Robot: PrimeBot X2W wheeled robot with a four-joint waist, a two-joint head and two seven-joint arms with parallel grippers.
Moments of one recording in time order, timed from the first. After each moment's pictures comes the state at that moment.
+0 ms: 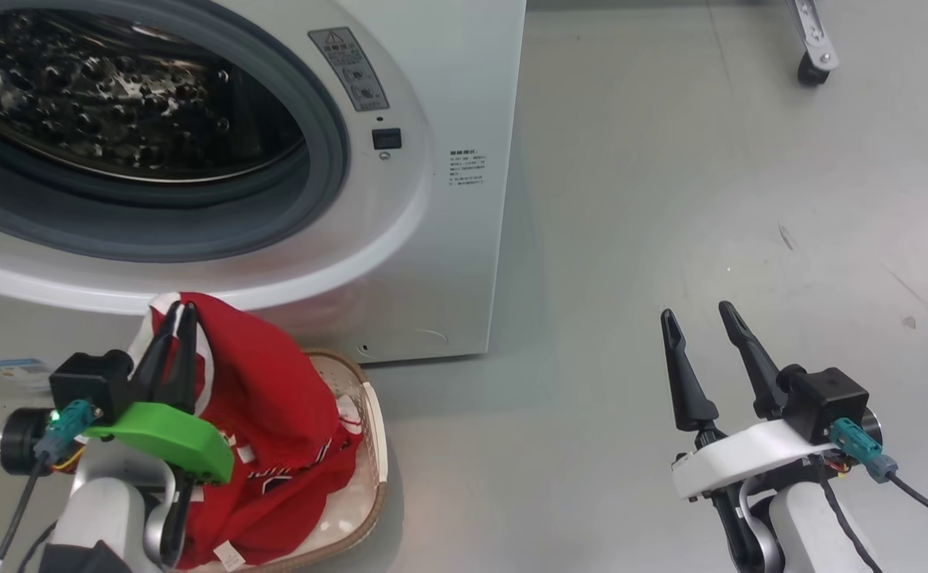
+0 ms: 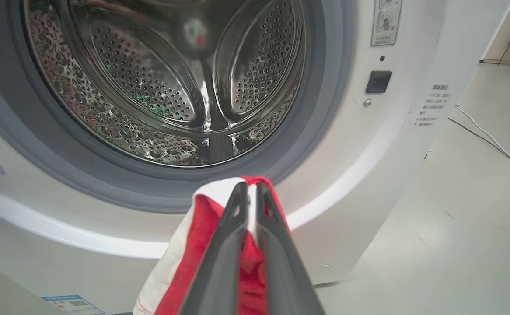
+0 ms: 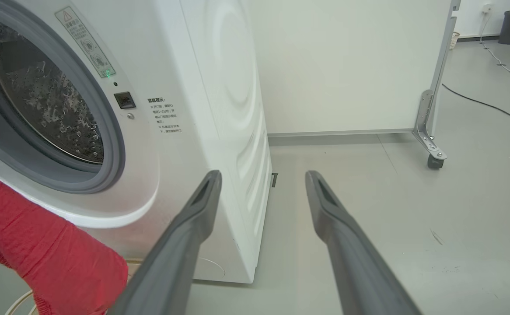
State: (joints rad) left arm -0.26 0.10 -0.05 0.36 -0.25 -0.12 -0.16; right arm -0.11 -0.05 0.22 0.21 0.33 0.12 -0.25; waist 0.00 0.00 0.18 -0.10
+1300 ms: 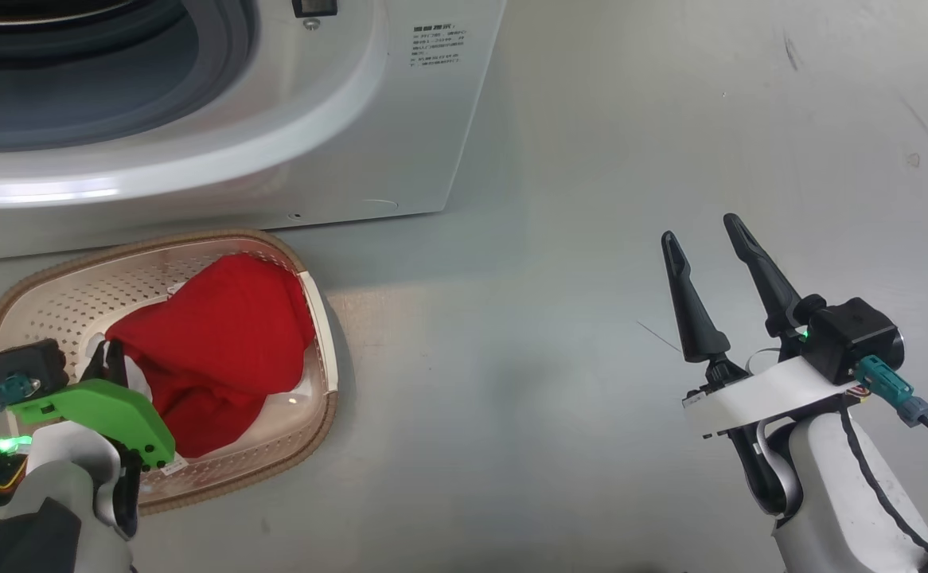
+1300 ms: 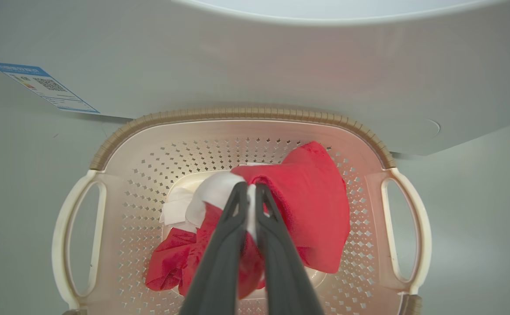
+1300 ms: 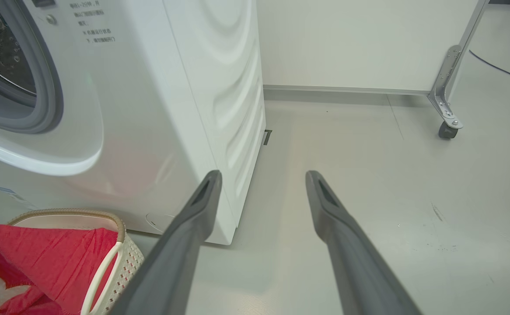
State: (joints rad) left arm -0.44 0.11 0.05 0.78 -0.33 -0.03 -0.06; right arm -0.23 -0.07 0.21 0.16 0.27 0.12 -0.25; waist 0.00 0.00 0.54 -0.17
